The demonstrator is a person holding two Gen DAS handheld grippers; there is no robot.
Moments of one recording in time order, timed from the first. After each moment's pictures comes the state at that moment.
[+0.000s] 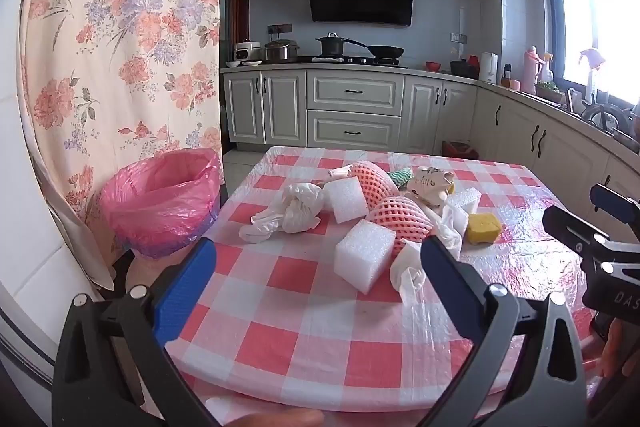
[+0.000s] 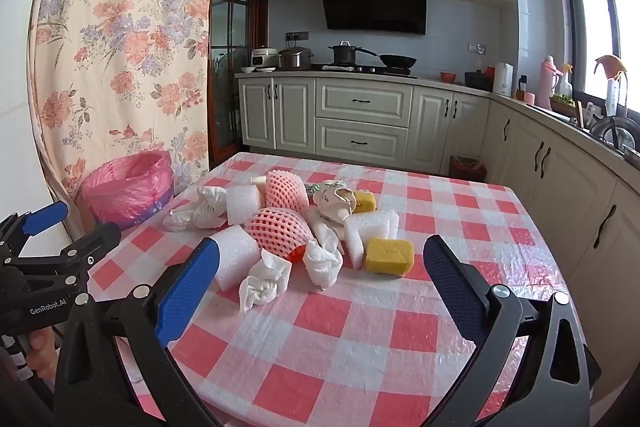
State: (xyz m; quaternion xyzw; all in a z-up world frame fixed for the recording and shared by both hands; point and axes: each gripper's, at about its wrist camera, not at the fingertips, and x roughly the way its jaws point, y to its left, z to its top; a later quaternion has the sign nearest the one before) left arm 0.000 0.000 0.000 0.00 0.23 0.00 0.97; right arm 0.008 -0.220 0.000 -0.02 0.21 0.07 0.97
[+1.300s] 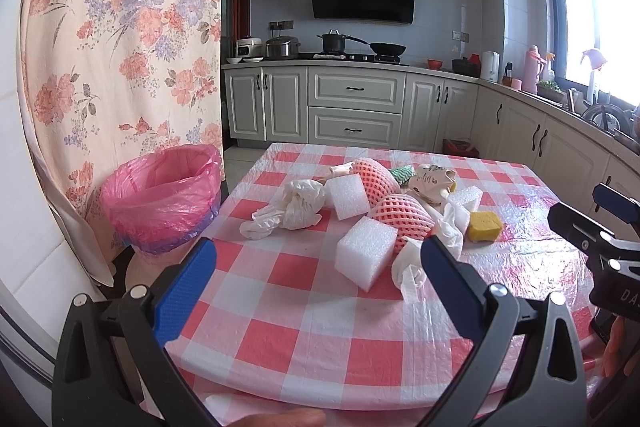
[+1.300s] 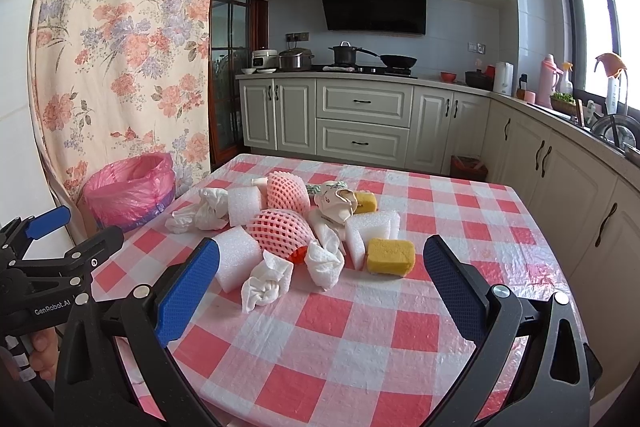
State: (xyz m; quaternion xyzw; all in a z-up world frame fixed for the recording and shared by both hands) left arm 0.001 0.002 -0.003 0.00 0.23 0.00 0.97; right arm 0.007 -0.221 0.000 -0.01 0.21 0.06 0.98
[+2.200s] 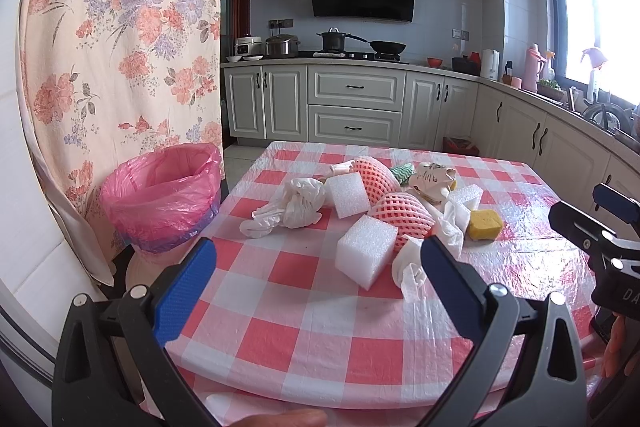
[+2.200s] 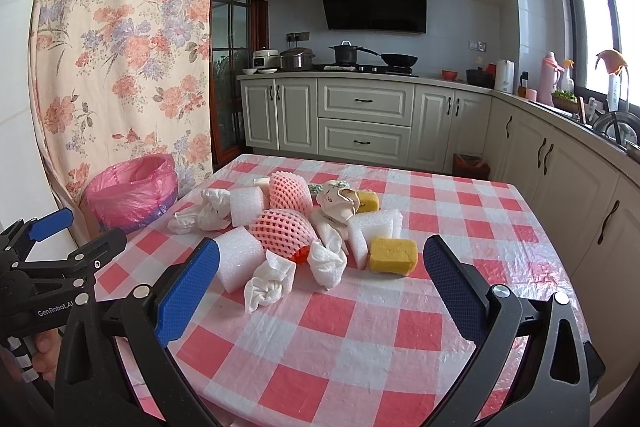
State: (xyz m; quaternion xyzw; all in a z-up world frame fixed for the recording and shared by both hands) left arm 0.000 0.003 -0.003 0.00 0.23 0.00 0.97; right arm 0.008 -0.221 0.001 -0.01 0.21 0.07 0.97
